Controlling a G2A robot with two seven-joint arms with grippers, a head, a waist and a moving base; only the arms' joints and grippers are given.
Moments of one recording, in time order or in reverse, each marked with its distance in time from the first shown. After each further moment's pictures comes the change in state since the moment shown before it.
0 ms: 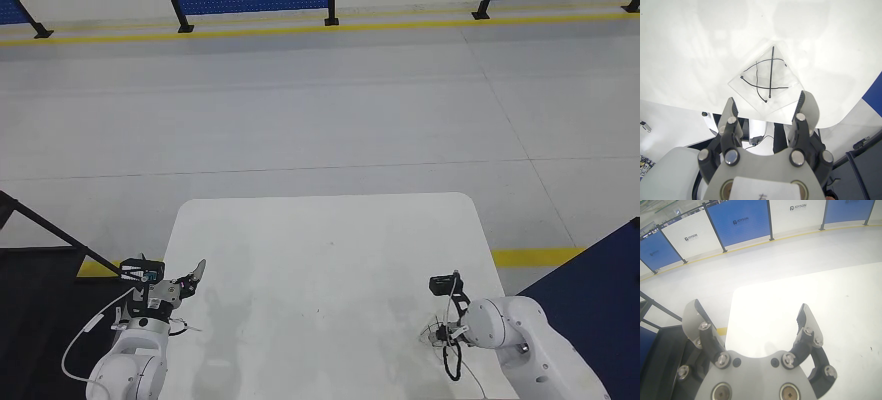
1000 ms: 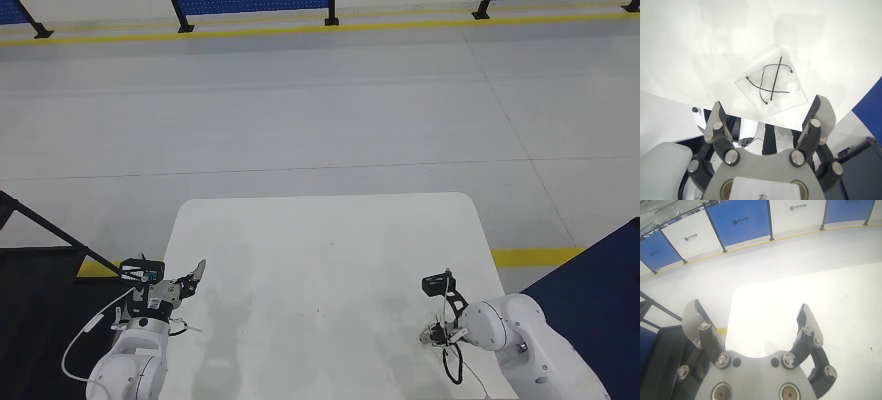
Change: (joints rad) left arm 0.000 0.000 0.000 0.000 0.000 0.000 0.000; right arm 0.003 0.010 -0.018 -0.032 -0.025 -0.086 0.007
